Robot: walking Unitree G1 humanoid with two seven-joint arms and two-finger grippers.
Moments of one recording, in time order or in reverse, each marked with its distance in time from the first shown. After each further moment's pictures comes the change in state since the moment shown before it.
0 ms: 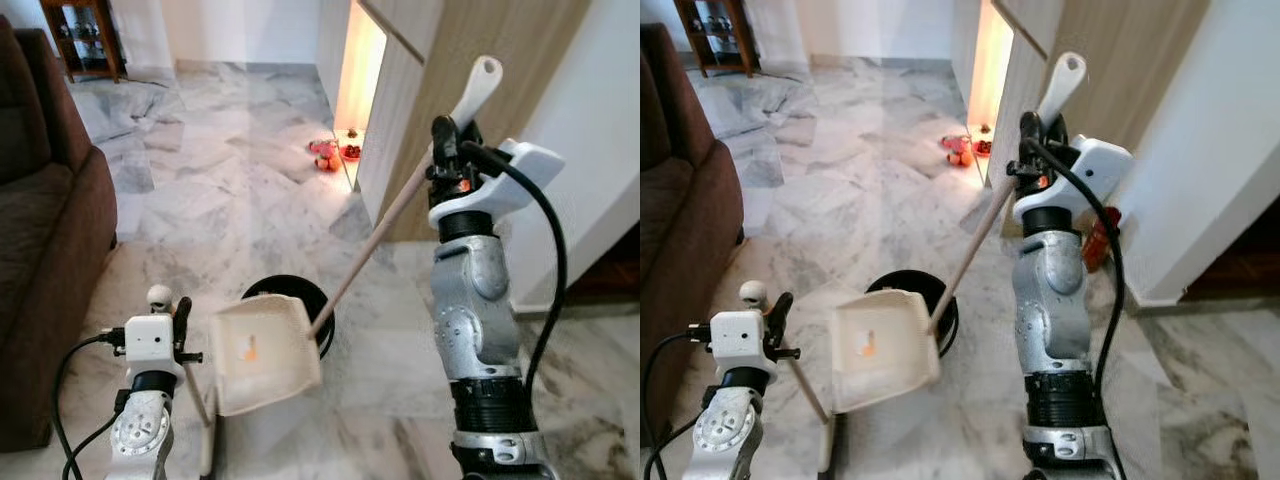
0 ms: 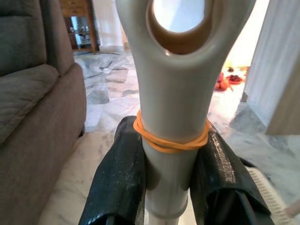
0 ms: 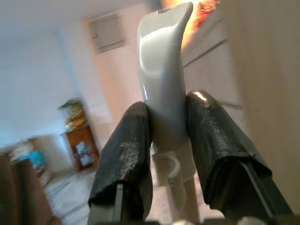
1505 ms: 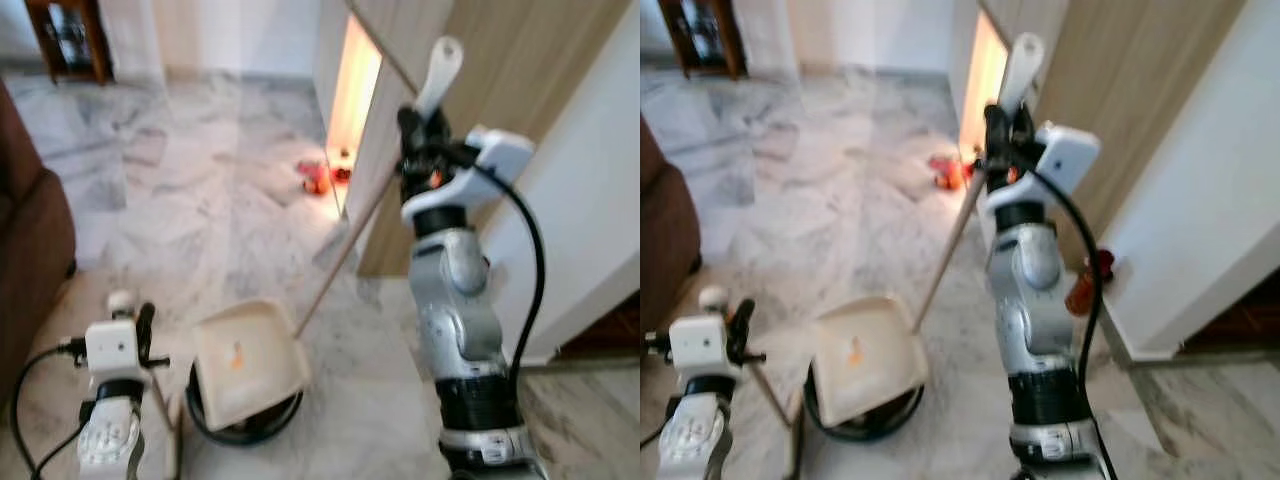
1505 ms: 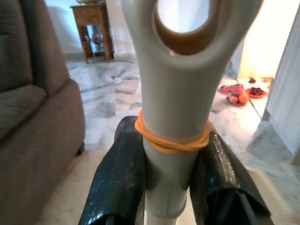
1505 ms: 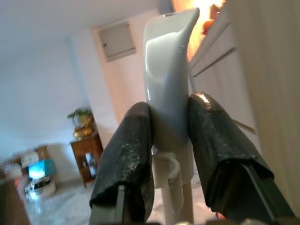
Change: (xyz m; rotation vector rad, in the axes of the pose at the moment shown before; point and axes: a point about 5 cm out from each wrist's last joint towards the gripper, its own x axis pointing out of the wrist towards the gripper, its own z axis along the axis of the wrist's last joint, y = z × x) left arm -0.004 0.022 -0.001 0.013 -0.002 0.083; right arm 0.002 0.002 0.009 0.021 -0.030 0.011
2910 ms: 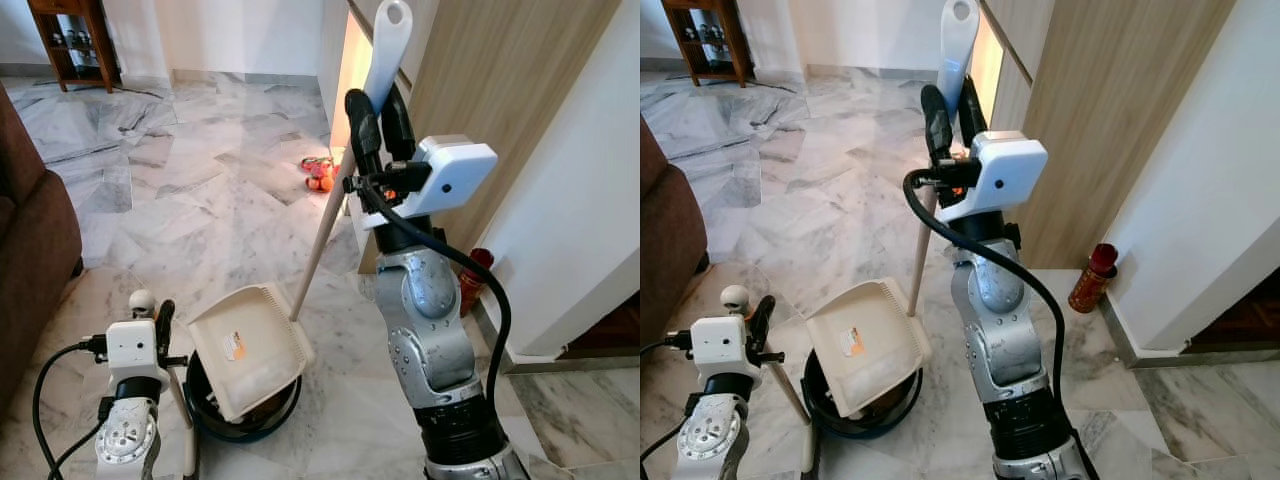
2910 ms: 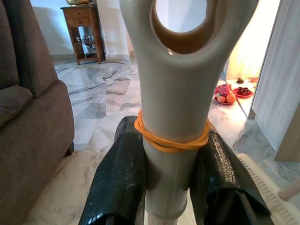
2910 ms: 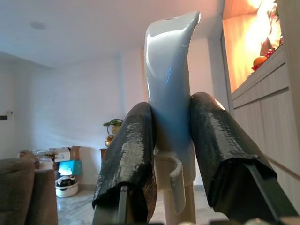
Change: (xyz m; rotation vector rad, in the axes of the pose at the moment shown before) left arm -0.002 -0.013 0.000 -0.013 -0.007 -0.051; right arm -0.020 0.060 0.003 -0.109 -0.115 0.223
